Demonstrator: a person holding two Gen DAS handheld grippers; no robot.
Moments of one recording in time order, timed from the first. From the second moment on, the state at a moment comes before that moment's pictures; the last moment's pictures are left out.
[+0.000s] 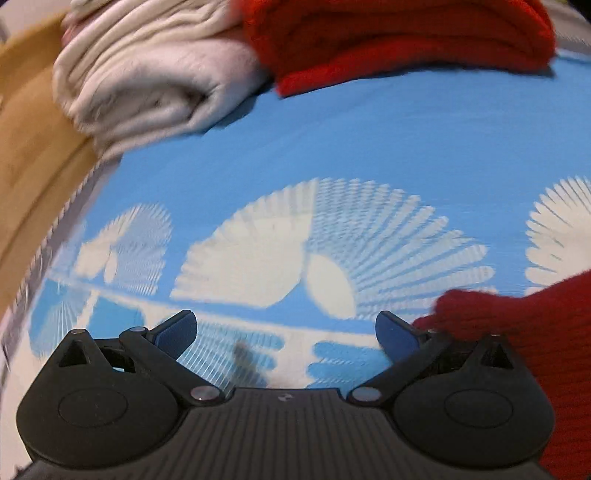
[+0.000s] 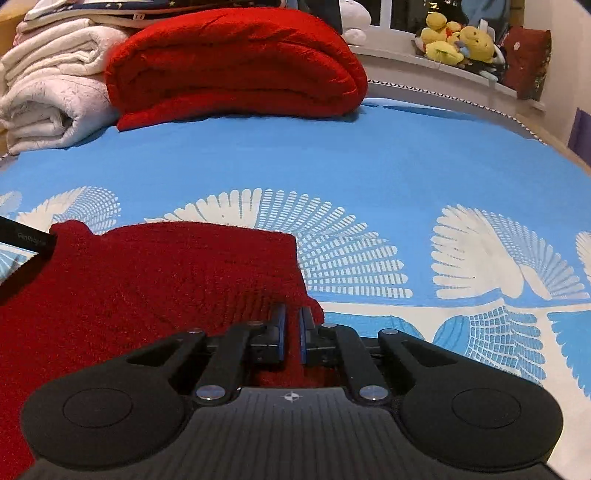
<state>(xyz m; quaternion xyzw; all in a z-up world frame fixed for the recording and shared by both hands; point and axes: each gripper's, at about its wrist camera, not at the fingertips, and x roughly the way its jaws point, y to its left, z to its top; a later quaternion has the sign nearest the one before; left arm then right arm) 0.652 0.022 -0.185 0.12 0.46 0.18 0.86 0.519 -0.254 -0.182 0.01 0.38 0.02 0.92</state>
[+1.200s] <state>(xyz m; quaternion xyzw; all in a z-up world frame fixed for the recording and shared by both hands) 0.270 0.032 -0.114 0.03 0.38 -0.02 0.92 0.196 -0.180 -0.118 -0.02 0.30 -0.06 0.95</state>
